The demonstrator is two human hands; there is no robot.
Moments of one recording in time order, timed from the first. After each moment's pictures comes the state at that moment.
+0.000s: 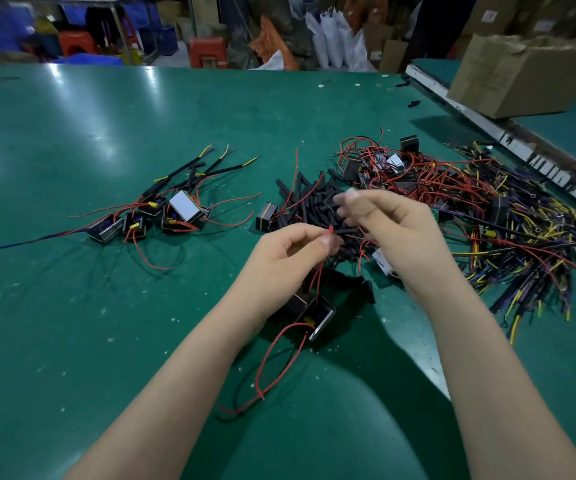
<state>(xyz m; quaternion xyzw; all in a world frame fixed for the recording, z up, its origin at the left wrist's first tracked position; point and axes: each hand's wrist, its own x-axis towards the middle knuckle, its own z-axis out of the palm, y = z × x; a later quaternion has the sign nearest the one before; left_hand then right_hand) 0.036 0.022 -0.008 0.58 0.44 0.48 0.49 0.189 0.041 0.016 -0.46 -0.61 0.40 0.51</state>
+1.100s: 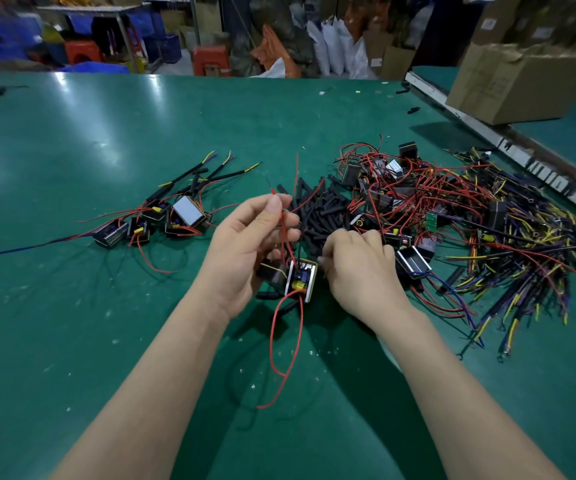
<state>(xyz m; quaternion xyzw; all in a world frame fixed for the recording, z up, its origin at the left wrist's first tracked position) 0.012 0.030 0.002 0.41 0.36 0.60 0.58 0.162 0.048 -0.028 -0.64 -0.75 0.03 0.16</state>
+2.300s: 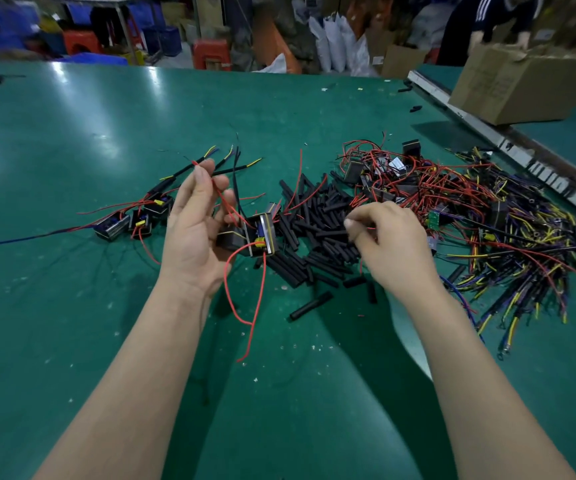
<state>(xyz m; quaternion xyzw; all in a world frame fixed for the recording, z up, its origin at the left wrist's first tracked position) -0.020 0.045 0.003 0.23 0.29 0.76 0.54 0.192 0.058 -0.010 -0.60 -0.74 0.04 0.31</state>
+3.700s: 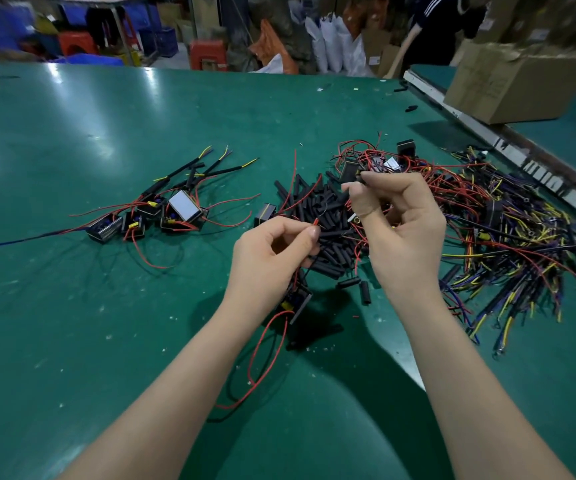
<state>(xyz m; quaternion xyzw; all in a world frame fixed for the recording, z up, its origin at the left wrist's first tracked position) 0.036 0.028 -0.021 0.56 0.45 0.58 0.39 0.173 0.037 0.008 -0.42 -0.59 0.19 0.66</state>
